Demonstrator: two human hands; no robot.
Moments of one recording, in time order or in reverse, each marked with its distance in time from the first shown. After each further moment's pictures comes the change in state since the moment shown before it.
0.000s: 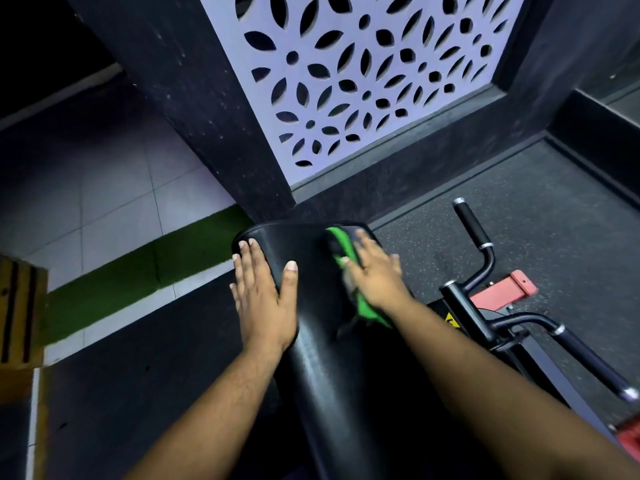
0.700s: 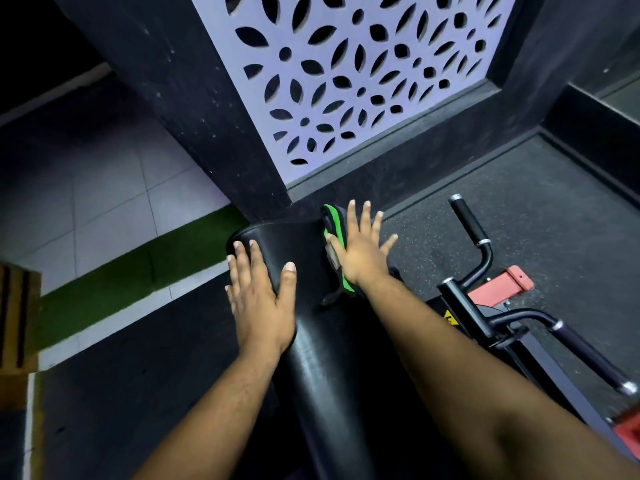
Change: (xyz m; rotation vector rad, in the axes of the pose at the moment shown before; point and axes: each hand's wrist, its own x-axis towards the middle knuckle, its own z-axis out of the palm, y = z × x) left_hand 0.001 0.000 0.003 0.044 0.022 0.012; right_hand 0.039 -0.032 0.001 -0.028 0.046 0.114
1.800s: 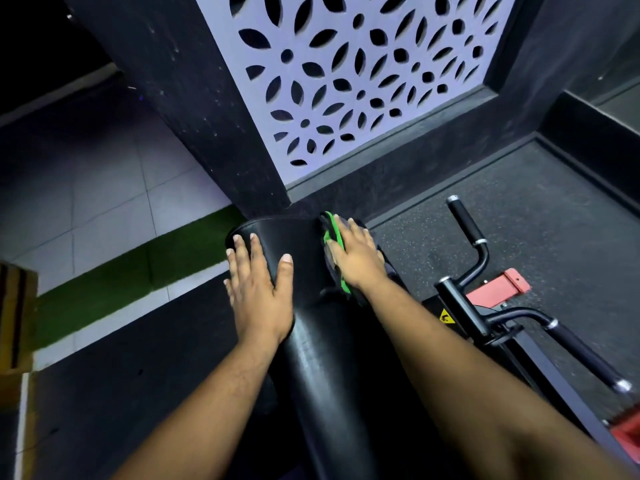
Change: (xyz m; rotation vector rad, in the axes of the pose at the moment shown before) left_hand 0.001 0.001 -0.001 -0.007 0.002 0.002; right_hand -0.009 0.011 0.008 0.126 -0.049 -0.048
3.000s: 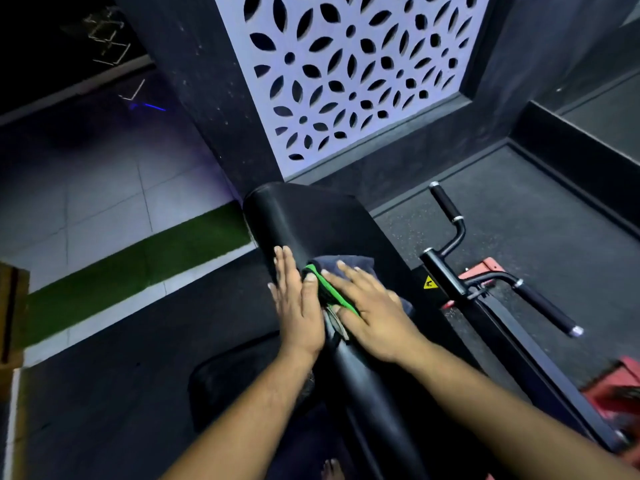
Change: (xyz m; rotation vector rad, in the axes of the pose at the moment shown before) left_hand -0.128 -0.018 0.006 -0.485 -0.038 0.094; right_hand -0.241 -0.007 -0.001 -0.128 -0.021 -0.329
